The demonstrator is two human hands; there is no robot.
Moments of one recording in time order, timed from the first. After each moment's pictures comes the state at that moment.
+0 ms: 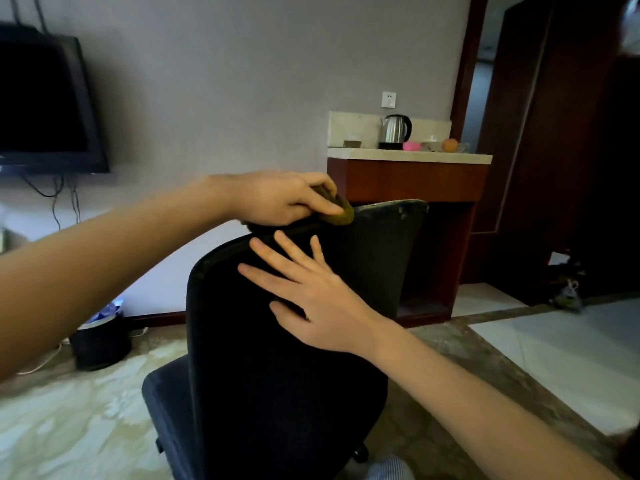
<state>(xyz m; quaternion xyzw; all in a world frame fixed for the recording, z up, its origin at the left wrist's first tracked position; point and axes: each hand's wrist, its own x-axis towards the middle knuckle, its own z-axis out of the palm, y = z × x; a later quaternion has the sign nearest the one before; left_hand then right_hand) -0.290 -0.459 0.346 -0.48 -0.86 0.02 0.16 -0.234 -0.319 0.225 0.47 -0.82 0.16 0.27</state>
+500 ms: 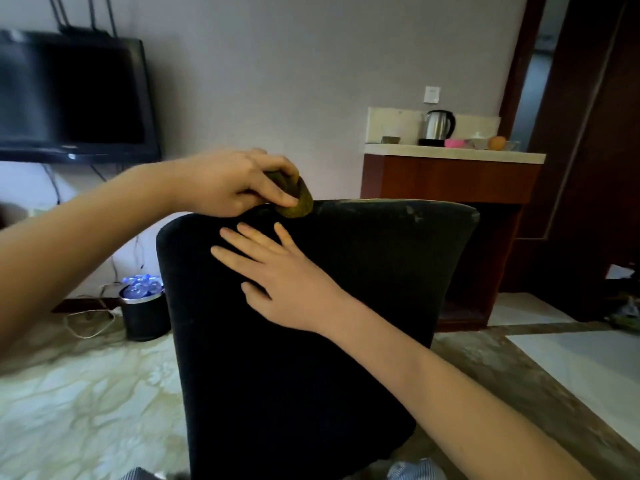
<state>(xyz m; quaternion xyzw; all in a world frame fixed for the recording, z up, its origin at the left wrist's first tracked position) -0.243 -0.549 0.340 -0.43 -0.85 0.10 0.28 -0.225 -0.388 0.234 0.50 -0.82 0.07 0.26</state>
